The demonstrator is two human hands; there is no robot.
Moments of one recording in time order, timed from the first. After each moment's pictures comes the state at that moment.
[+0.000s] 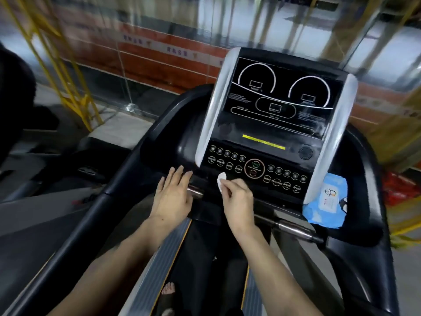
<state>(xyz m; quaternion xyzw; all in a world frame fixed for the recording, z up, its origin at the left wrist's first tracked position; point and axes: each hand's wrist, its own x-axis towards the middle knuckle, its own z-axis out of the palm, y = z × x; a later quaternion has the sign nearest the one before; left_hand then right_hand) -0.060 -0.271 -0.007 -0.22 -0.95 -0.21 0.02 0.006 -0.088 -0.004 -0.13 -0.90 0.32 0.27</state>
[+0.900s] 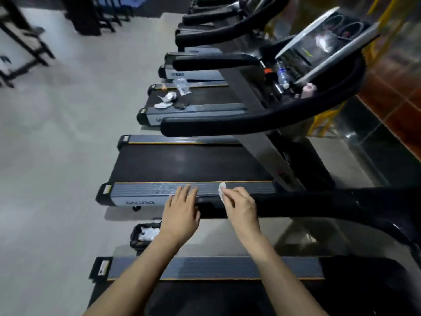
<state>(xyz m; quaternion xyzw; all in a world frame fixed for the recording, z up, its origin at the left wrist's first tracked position) 0.334 -0.670 -0.054 0.37 -0.91 -0.16 0.03 0.185 -0.554 -0.038 0.42 -0.80 0.43 -0.01</state>
